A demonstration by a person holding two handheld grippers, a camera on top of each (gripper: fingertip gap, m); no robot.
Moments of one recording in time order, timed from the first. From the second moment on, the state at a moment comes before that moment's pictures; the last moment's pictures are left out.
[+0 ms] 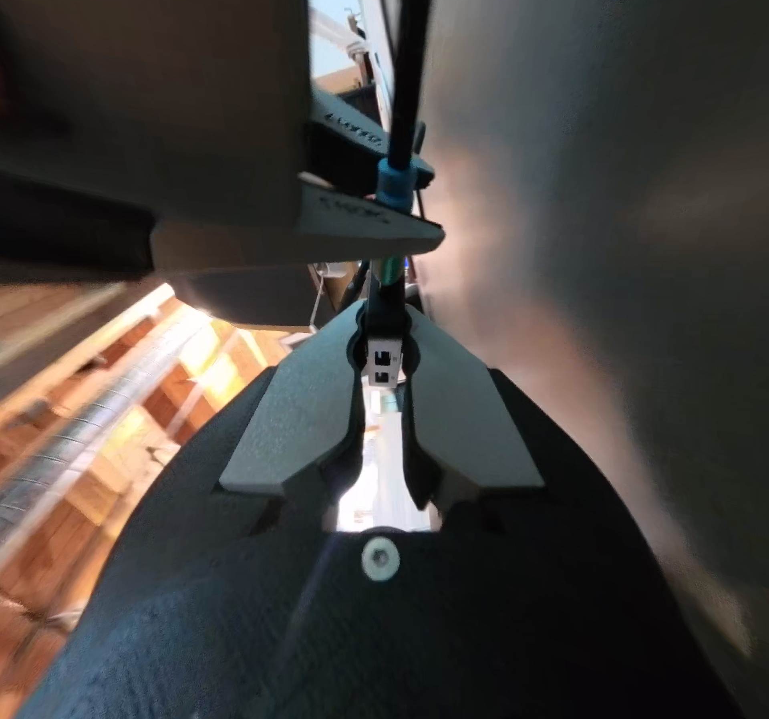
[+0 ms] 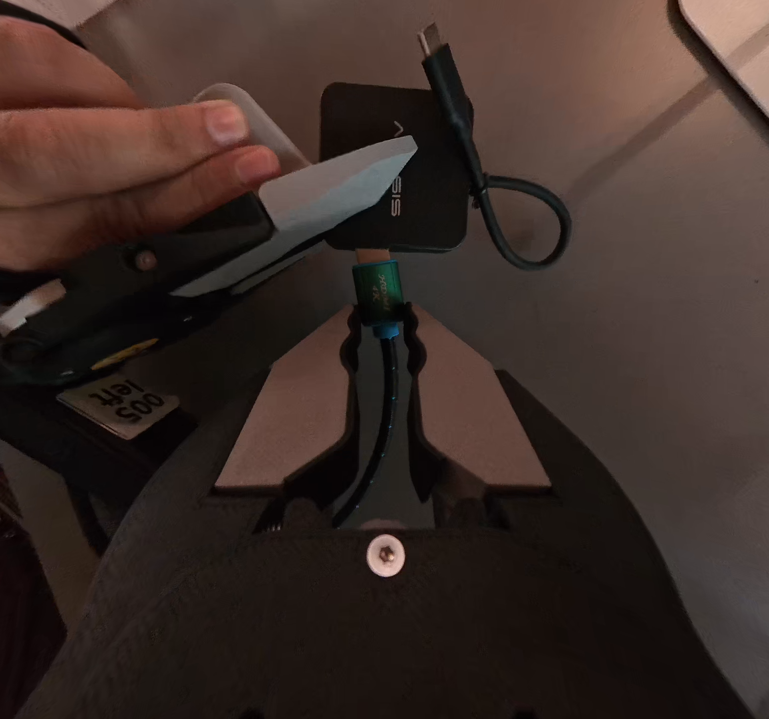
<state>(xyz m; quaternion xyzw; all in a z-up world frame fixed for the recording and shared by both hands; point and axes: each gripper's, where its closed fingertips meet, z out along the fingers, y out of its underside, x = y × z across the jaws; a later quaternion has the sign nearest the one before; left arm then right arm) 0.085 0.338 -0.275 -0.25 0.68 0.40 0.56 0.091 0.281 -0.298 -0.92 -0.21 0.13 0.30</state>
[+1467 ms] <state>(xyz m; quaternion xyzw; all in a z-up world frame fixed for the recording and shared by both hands) 0.094 0.349 -0.275 -0.23 0.68 0.29 0.63 0.088 0.289 -0.296 -0.90 -0.21 0.19 0.34</state>
